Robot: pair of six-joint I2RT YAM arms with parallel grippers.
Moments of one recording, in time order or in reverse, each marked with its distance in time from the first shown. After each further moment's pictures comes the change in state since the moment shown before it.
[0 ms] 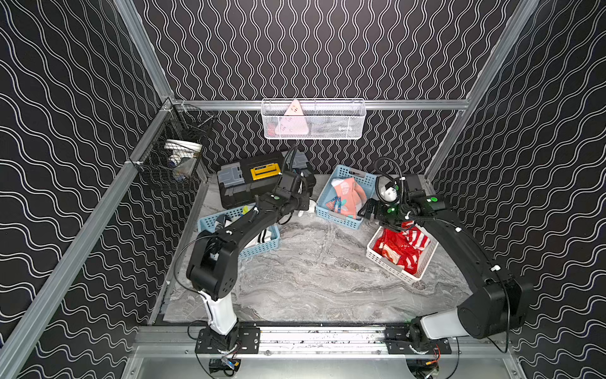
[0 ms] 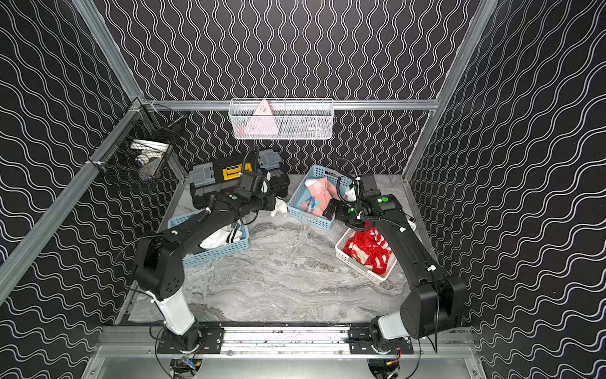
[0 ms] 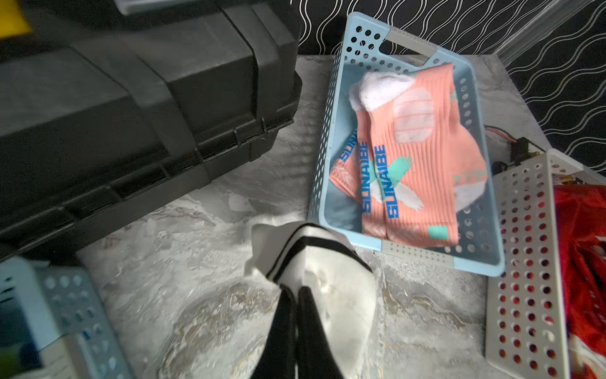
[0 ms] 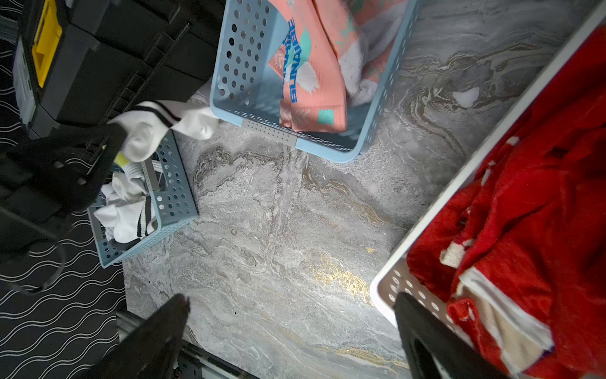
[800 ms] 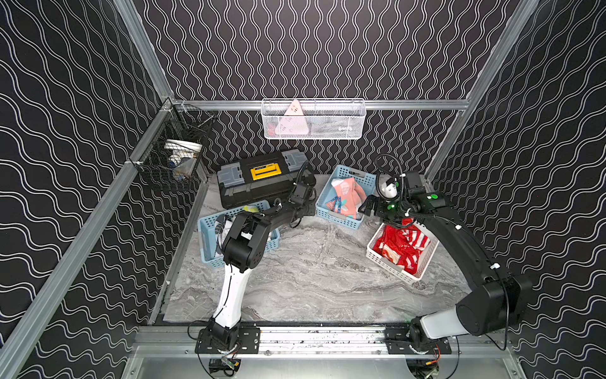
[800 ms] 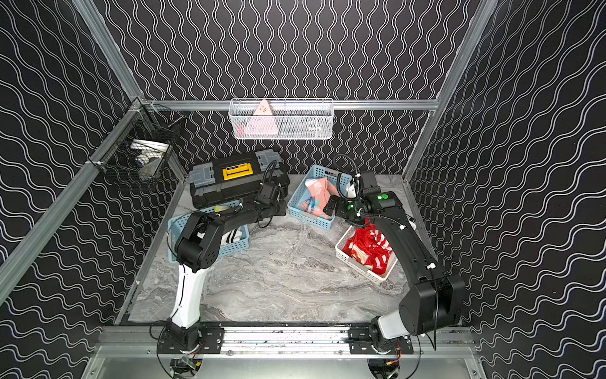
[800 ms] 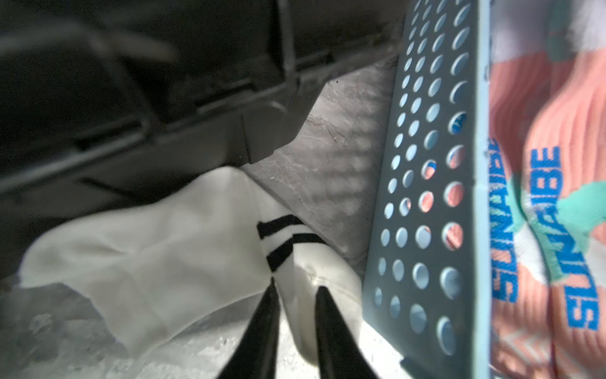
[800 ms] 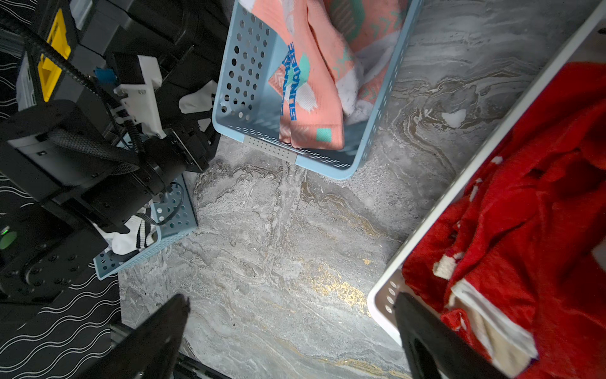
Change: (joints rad) left arm 0.000 0.455 0.130 0.230 -0.060 -0.037; right arm 0.001 0.022 0.048 -0.002 0.034 0.000
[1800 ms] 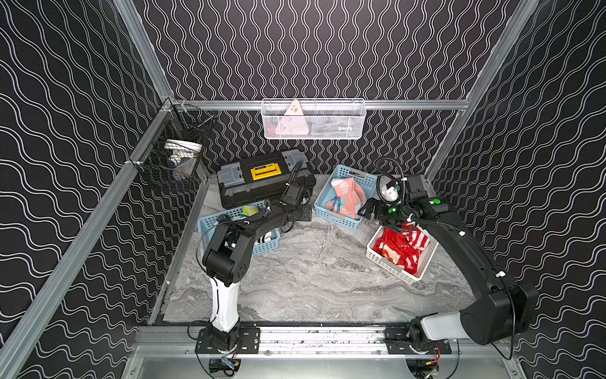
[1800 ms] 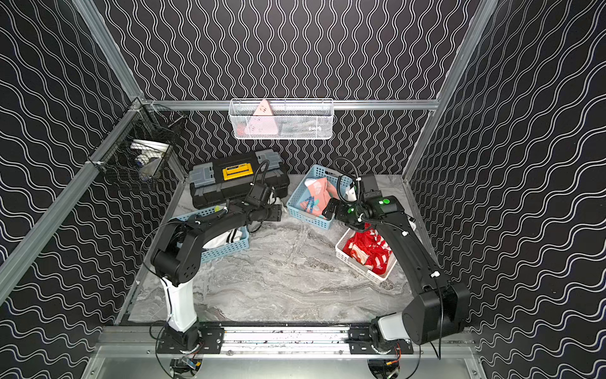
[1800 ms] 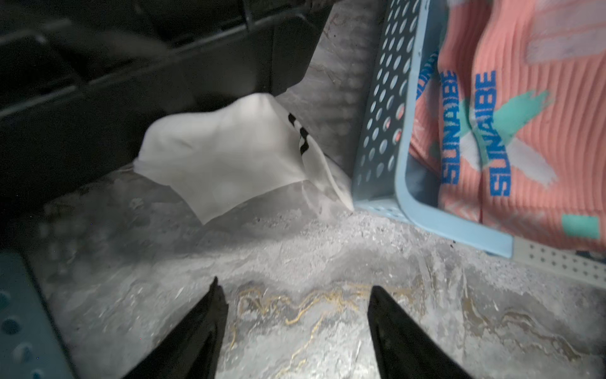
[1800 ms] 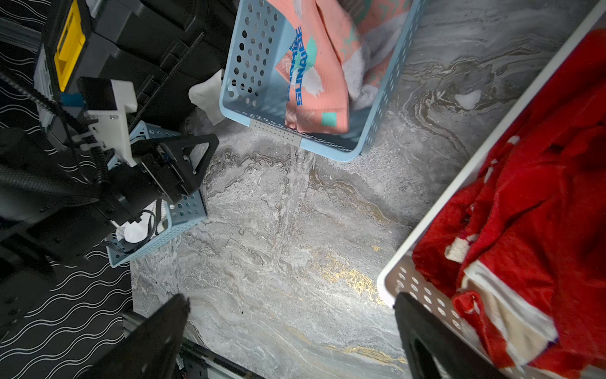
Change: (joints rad) left arm 0.002 -0.216 -0.163 -0.101 0.025 0.025; right arm 0.018 -0.049 -0.042 0.002 -0.021 0.023
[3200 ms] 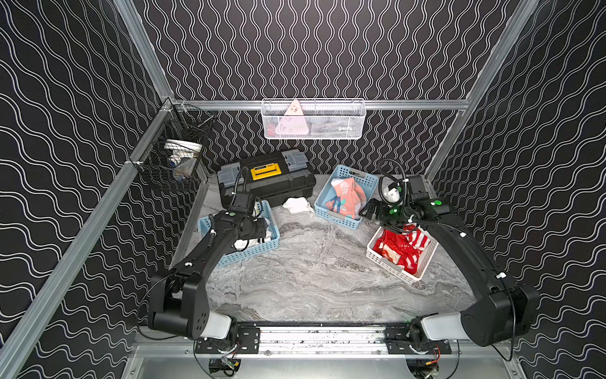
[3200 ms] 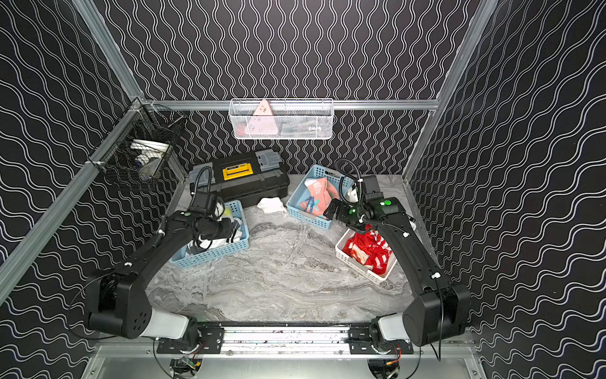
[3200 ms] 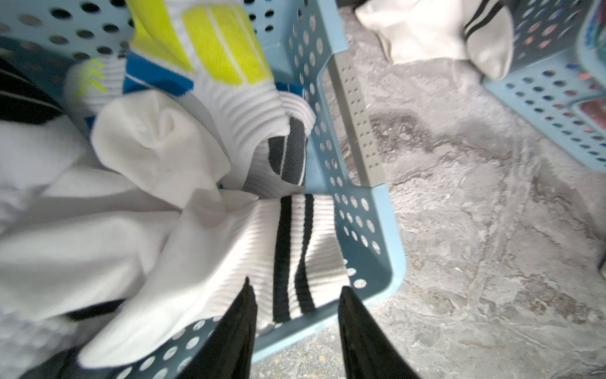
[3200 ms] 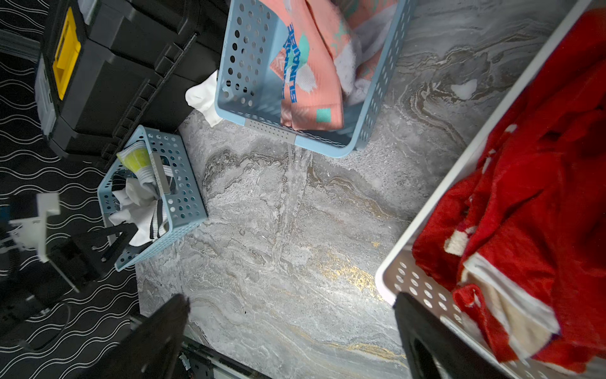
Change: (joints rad) left arm 0.303 -0.584 -0.333 -0.449 0.109 0.060; right arm -0.014 -0.013 -0.023 0.005 -0.011 0.025
